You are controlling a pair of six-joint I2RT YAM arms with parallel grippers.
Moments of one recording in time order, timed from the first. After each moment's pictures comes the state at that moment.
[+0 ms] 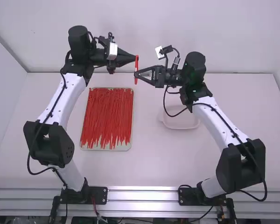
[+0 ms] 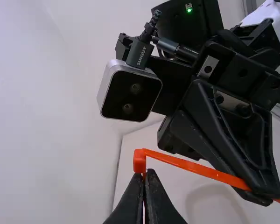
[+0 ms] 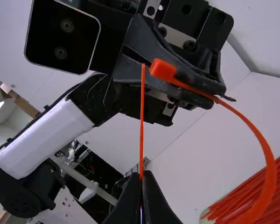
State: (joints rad) left arm -0.07 1.81 1.73 0.04 1.46 0.52; right arm 0.31 1.62 1.30 0.40 -1.20 0.83
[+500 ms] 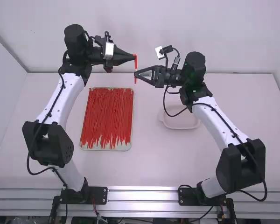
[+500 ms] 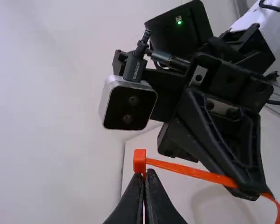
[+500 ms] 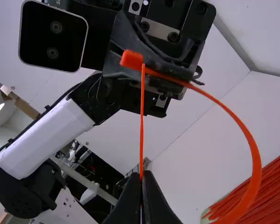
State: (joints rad) left arm -0.06 1.81 1.73 0.13 1.51 0.47; right arm 0.31 1.62 1.30 0.40 -1.19 0.84
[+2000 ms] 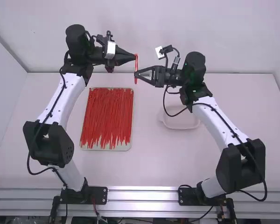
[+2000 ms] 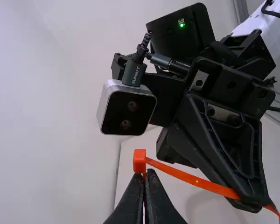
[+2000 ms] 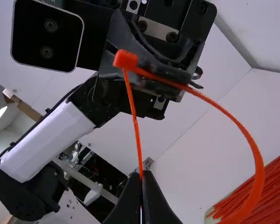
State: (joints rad) left arm -0.08 1.81 1.73 0.13 1.50 0.43; right arm 0.31 1.62 1.30 0.40 -1.19 0.86
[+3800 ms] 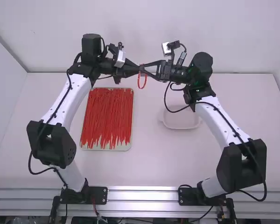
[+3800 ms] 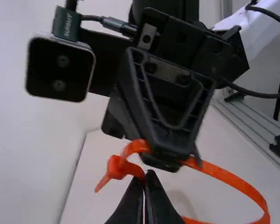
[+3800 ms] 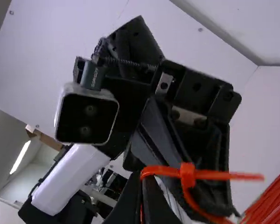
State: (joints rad) left arm -0.15 1.81 1.72 -0.34 1.48 0.72; right arm 0.27 1.62 1.29 0.55 -1.17 1.18
